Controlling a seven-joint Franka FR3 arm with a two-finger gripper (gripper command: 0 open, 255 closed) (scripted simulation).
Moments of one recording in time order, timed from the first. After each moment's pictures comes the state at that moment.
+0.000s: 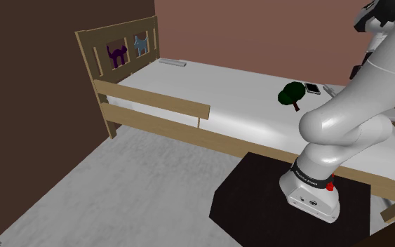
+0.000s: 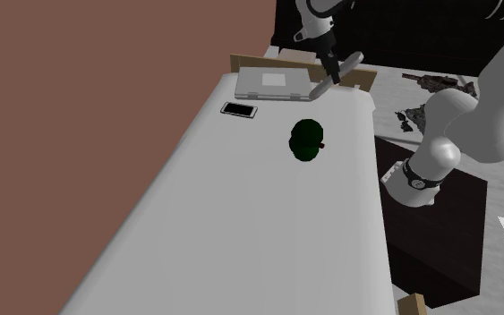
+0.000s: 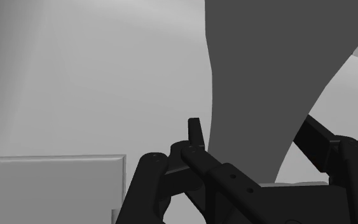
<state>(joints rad) -0.81 -0.07 -0.75 -1.98 -0.15 1.42 -0.66</state>
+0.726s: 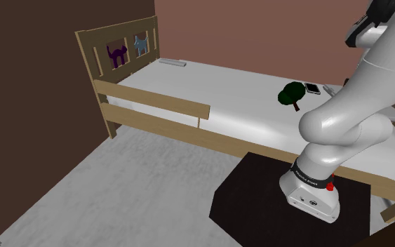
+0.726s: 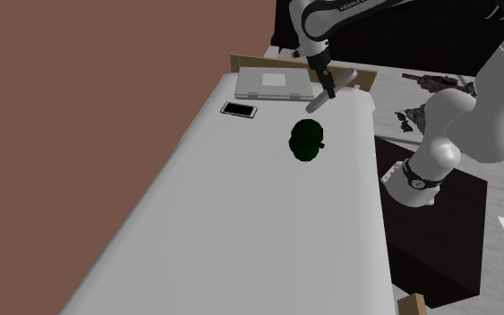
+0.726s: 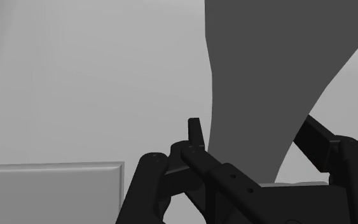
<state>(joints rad) -0.81 -0.01 -0.76 -2.09 -0.12 1.57 -0.67</state>
